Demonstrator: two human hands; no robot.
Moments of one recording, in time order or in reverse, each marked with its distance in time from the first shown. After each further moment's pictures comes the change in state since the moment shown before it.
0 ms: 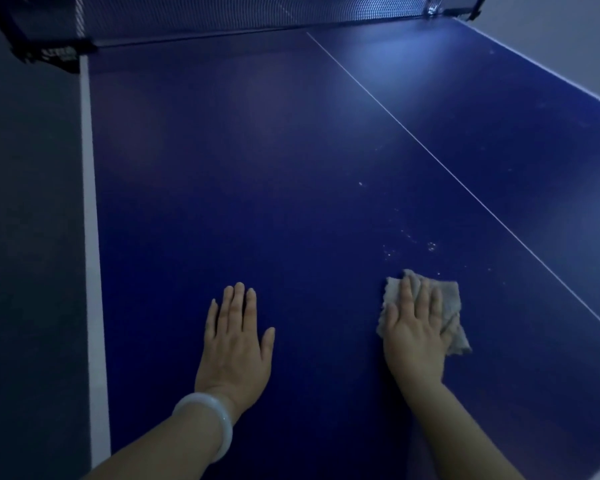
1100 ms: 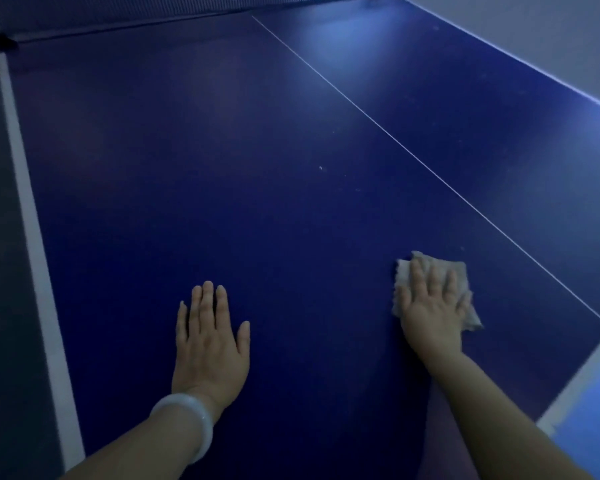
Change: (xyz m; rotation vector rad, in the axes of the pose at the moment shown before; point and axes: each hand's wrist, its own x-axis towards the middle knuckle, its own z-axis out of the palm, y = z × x) left_hand 0.000 0.002 -0.002 0.027 -0.029 -0.003; right_hand 0.014 0.063 -0.016 -0.080 -0.013 0.108
